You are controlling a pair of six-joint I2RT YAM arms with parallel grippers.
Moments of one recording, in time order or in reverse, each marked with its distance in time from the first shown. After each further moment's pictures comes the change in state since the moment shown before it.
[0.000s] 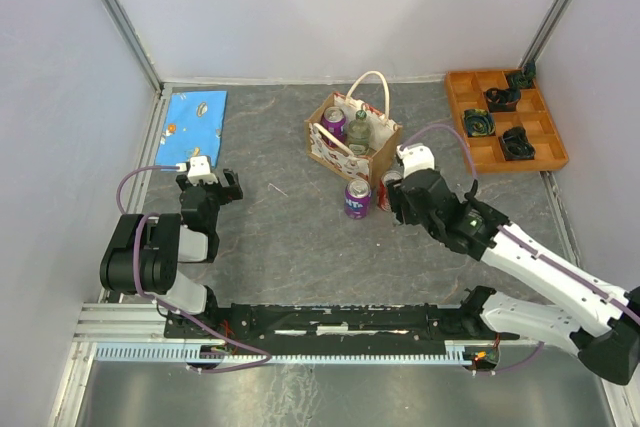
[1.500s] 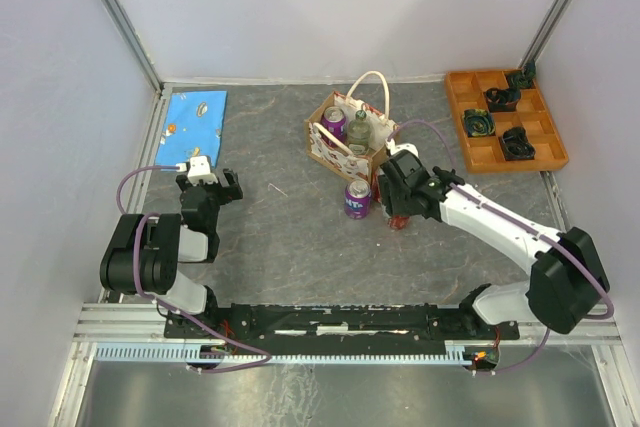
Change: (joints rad) left arm -0.002 0.000 0.000 0.000 -0.012 0.000; right arm -0.155 0.360 0.046 -0.018 -0.138 0.105
